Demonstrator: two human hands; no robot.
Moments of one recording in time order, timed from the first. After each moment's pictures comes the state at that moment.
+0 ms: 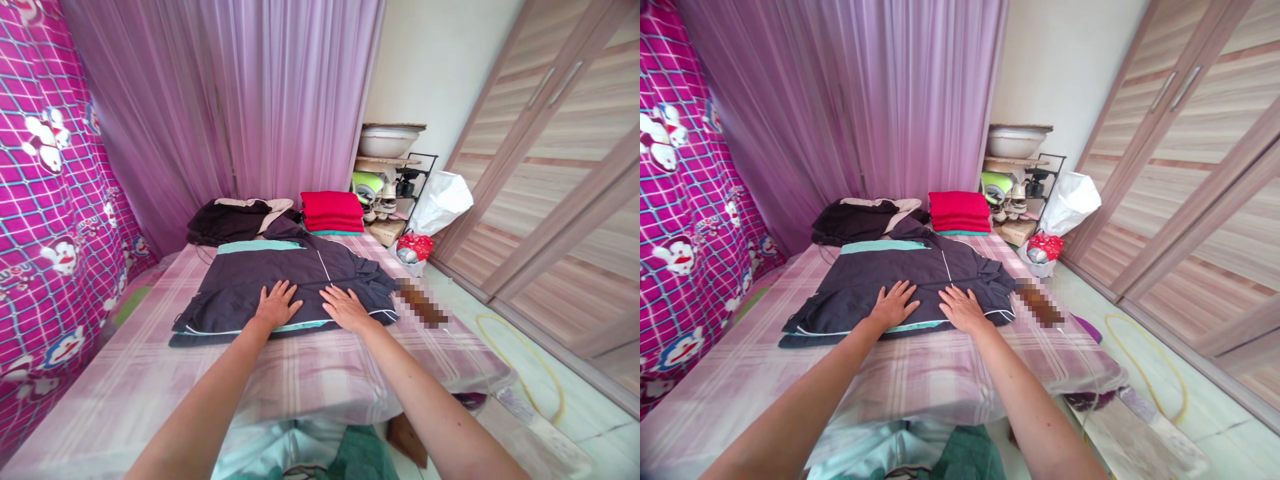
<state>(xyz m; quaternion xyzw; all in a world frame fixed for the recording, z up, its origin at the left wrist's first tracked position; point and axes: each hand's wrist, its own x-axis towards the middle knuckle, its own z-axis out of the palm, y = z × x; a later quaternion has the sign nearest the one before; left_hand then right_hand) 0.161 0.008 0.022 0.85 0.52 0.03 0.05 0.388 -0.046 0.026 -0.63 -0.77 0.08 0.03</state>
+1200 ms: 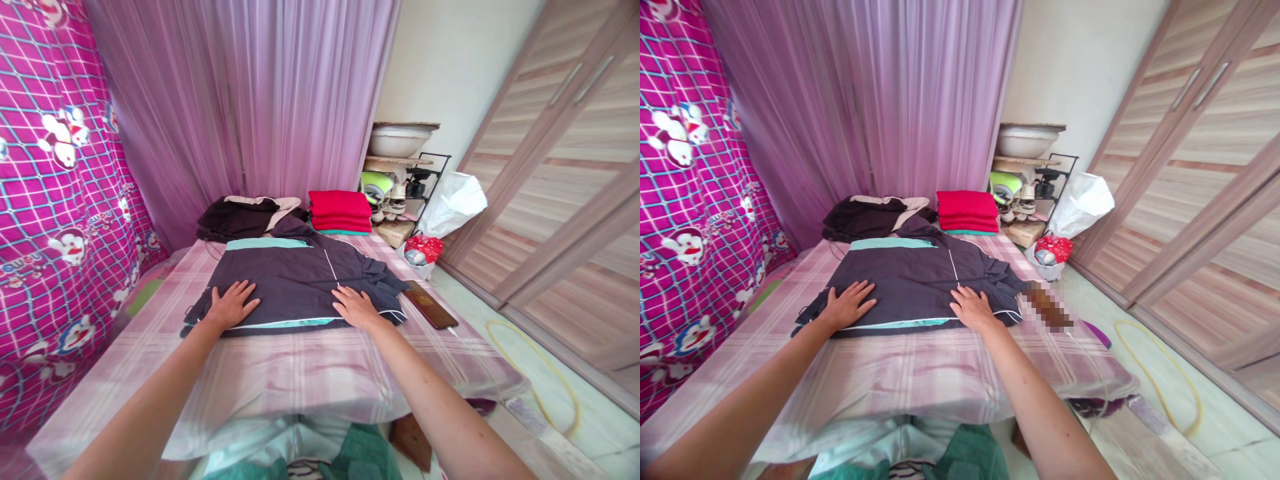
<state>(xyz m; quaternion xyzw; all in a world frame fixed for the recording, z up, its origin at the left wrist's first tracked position) 0.034 0.013 0.027 0.80 0.60 0.00 0.01 0.391 -0.050 0.034 -0.66 -0.74 0.09 0.01</state>
